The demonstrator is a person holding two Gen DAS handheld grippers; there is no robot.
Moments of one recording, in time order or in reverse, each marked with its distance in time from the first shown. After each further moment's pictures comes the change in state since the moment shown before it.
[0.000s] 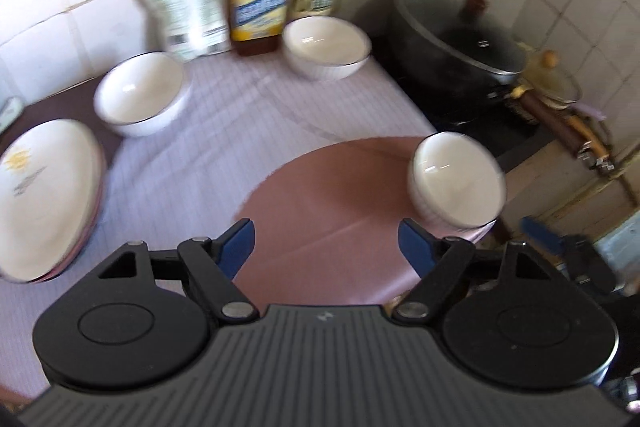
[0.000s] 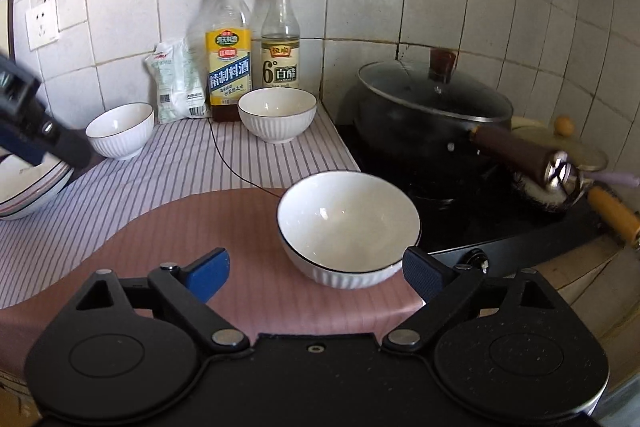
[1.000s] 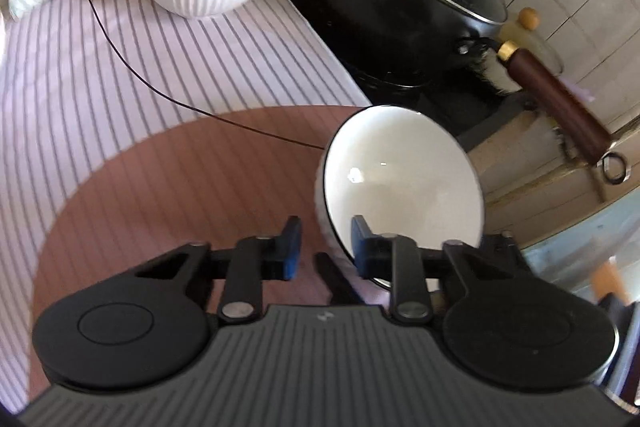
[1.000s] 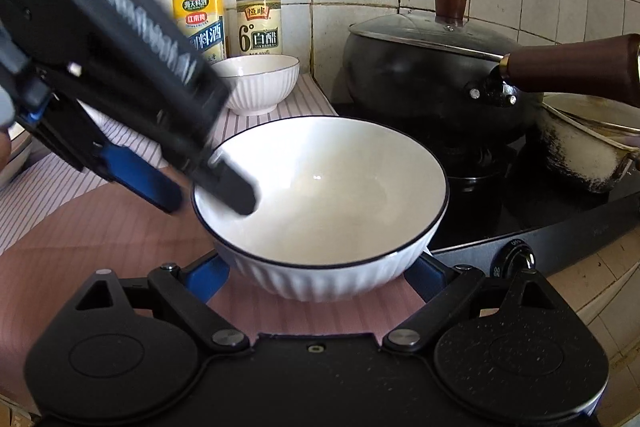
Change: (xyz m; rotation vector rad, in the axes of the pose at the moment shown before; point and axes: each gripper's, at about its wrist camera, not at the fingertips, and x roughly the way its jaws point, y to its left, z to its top) left arm 0.152 -0.051 0.017 -0.036 0.161 -0.207; right arm 0.091 -0.022 -0.029 0.011 -0.038 0.026
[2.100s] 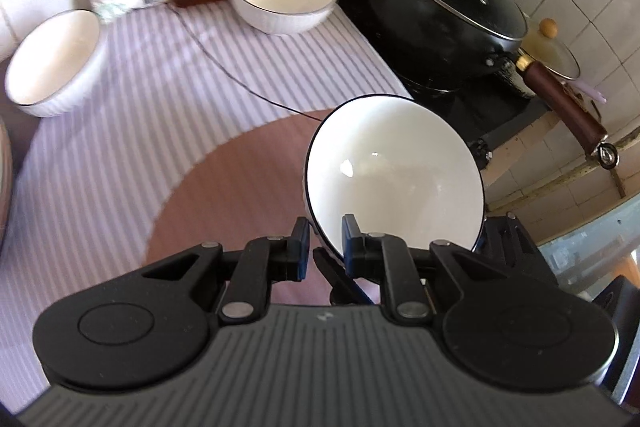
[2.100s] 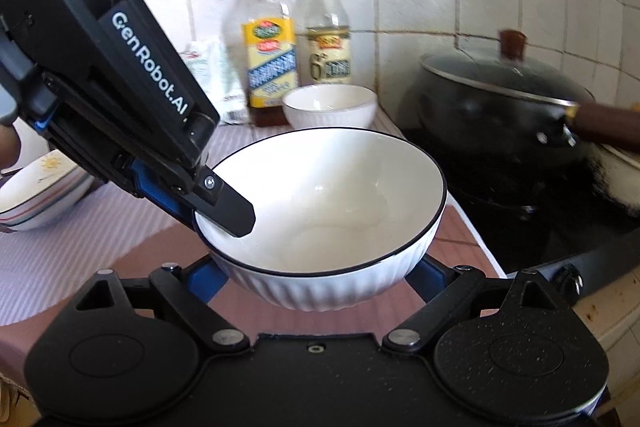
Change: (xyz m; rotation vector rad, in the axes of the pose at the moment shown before) left arm -0.081 0.028 -0.015 0.005 -0.018 0.140; right arm -0.022 0.053 0.030 -0.030 -0.026 0.134
